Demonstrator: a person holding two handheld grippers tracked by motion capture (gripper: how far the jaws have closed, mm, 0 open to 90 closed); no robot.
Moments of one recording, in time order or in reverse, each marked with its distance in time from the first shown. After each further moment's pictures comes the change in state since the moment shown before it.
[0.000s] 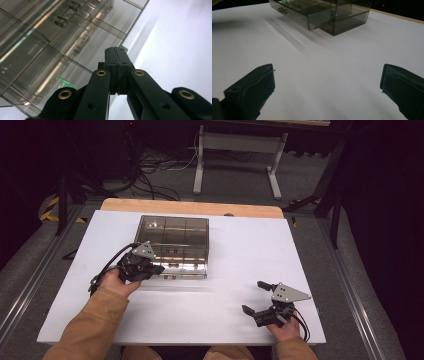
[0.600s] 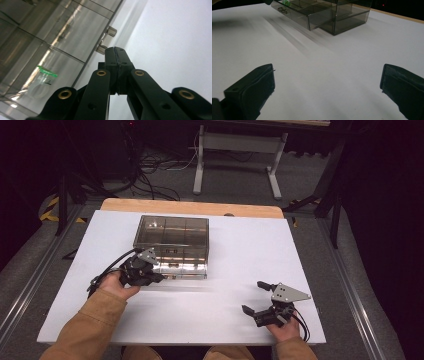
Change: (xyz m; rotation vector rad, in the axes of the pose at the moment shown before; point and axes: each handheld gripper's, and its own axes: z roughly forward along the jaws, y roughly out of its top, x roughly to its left) left arm -0.003 -0.005 0.012 0.118 -0.074 0.027; right arm 0.000 0.000 0.000 0.002 0.001 0.001
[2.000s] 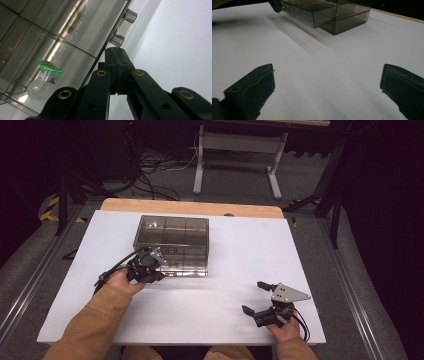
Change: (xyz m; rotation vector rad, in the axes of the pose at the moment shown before) left arm 0.013 0.010 0.020 0.106 0.076 -0.019; right arm 0.001 0.000 0.000 0.003 0.002 0.003
